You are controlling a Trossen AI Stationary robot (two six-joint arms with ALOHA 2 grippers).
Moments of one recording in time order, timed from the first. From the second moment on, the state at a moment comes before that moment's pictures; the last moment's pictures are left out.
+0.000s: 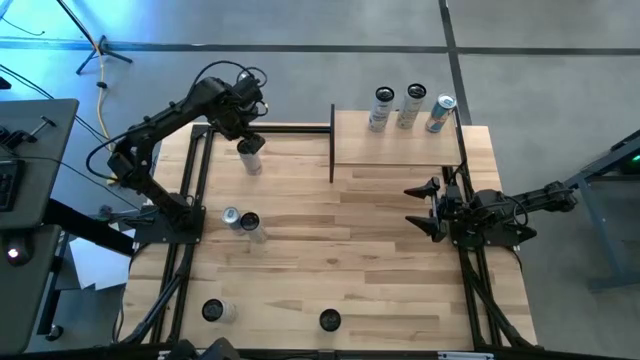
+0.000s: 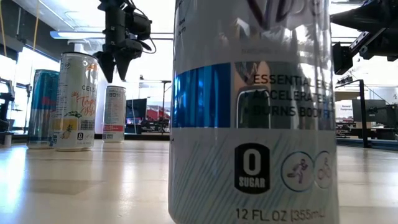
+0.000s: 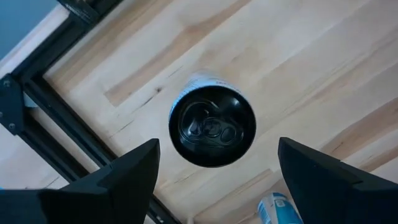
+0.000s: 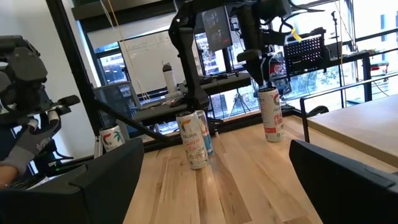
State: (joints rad) left arm 0.80 1.56 1.48 -1.38 -0.04 -0.12; right arm 0.24 0.05 0.01 0.20 0.33 0.18
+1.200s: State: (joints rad) left arm 0.79 1.67 1.51 -1.43 -0.01 -0.17; right arm 0.24 0.05 0.01 0.20 0.33 0.18
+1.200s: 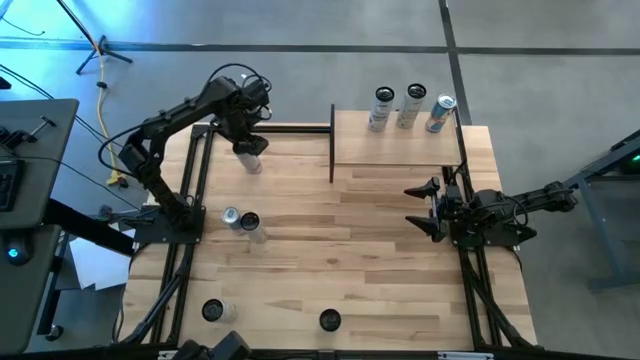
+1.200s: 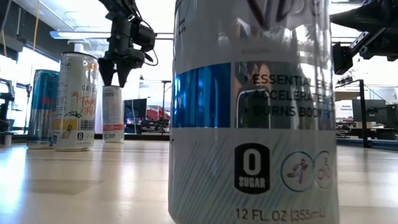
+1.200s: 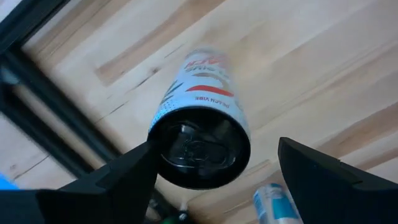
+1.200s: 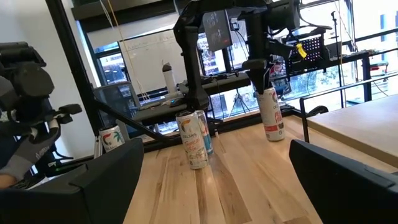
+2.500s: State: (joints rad) left arm 0.79 1.69 1.51 -1.41 -0.05 -0.23; right arm 0.24 0.05 0.01 0.20 0.32 0.18
